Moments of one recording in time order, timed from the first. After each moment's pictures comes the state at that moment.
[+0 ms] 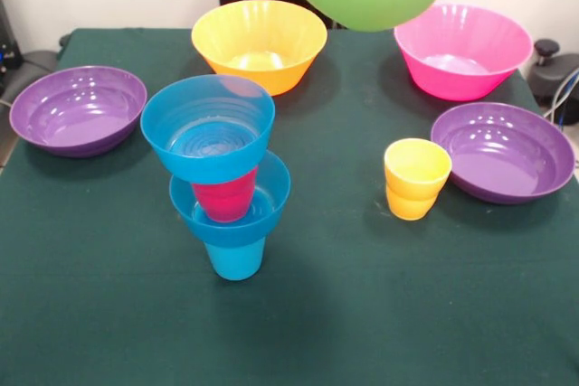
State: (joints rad) arm -0.15 -0.43 0.31 0.63 -0.27 1.96 2.15
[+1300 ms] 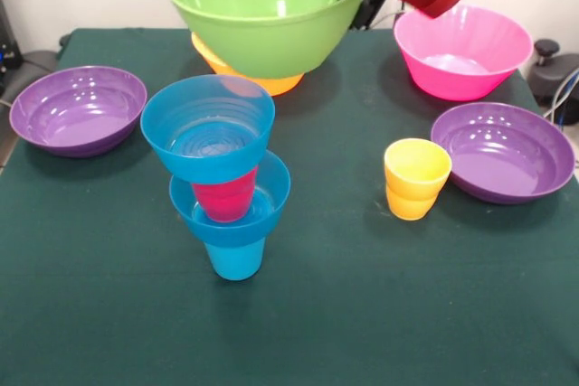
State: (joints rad) arm -0.15 -0.26 0.31 0.30 -0.54 2.05 2.15
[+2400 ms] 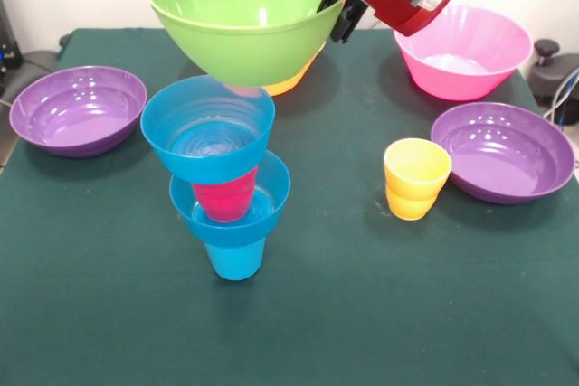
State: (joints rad) arm -0.15 -0.24 0.30 0.29 -0.56 2.04 2.15
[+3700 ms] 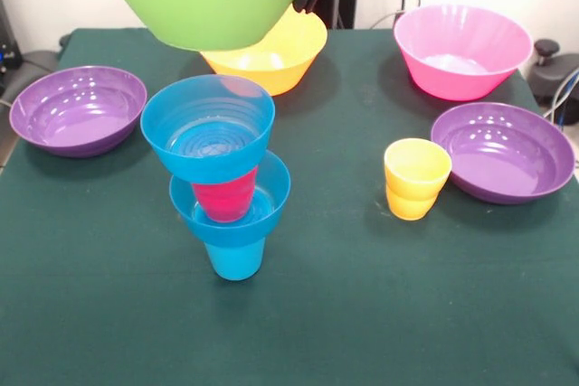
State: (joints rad) arm -0.16 -0.35 0.20 0.41 -0.53 1.91 2.15
